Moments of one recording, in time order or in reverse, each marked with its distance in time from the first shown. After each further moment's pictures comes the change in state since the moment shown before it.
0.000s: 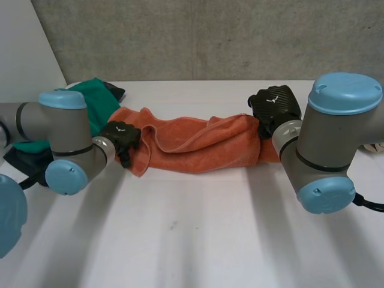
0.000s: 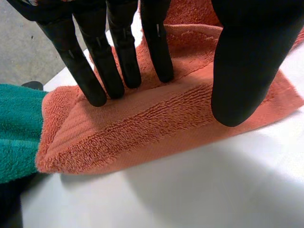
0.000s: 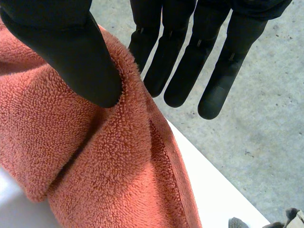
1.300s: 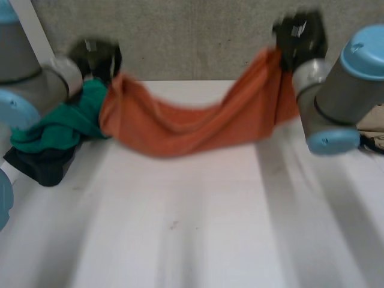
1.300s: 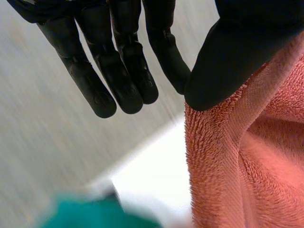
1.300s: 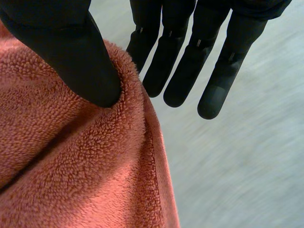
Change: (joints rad) left arm 0.105 0.004 0.628 -0.236 0.215 -0.239; right arm -0.095 0.067 -0.285 -0.222 -0.037 -0.107; left_hand 0.490 0.537 0.535 0.539 0.504; right_hand 0.000 0.000 0.004 0.001 0.000
